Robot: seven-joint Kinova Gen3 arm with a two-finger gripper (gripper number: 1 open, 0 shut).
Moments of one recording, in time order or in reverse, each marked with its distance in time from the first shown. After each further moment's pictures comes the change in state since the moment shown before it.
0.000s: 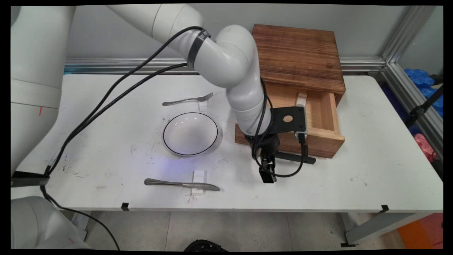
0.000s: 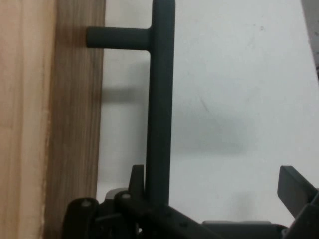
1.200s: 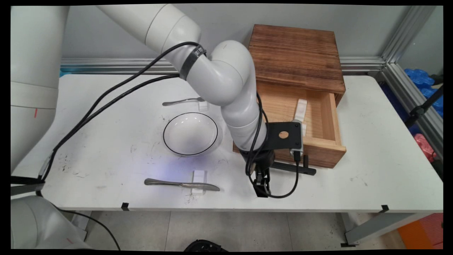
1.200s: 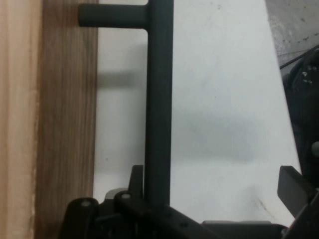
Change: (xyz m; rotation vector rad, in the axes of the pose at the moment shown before) arm -0.007 0.034 0.007 -0.010 -0.026 0.013
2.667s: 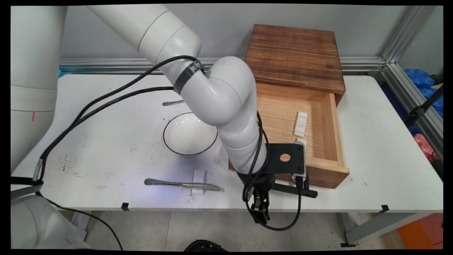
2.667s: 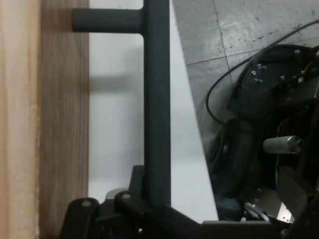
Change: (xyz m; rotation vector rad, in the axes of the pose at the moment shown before) arm 0.005 0.050 -0.001 -0.069 -0.006 0.006
